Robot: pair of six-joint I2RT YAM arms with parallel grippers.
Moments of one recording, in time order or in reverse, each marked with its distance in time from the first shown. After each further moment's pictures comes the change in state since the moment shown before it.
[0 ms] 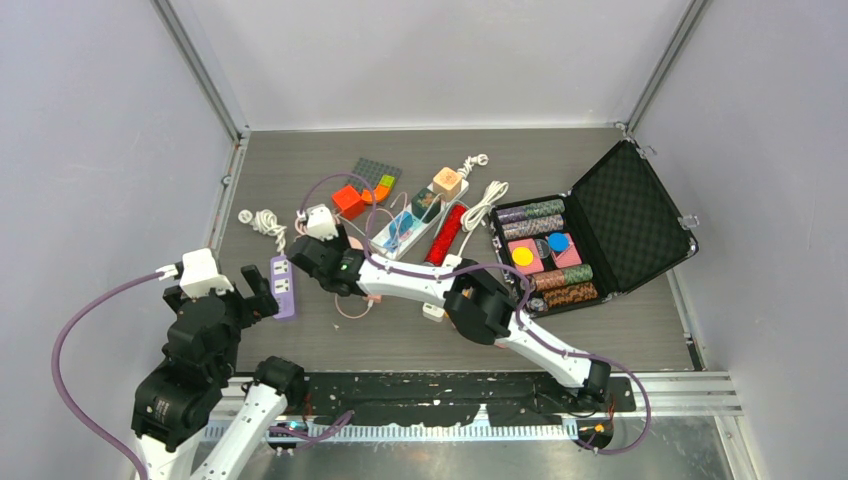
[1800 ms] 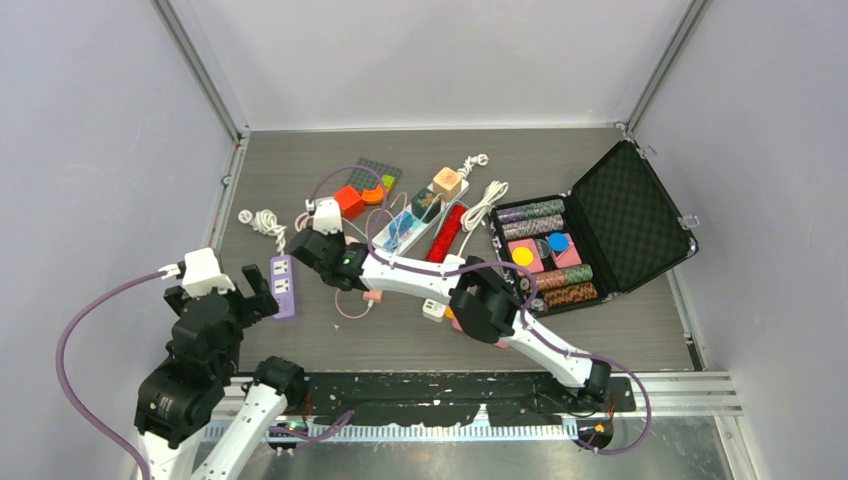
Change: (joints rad) left arm 0.000 0.001 -0.018 0.000 -0.023 0.001; right arm -0.012 -0.027 0.007 -0.038 -0.025 0.131
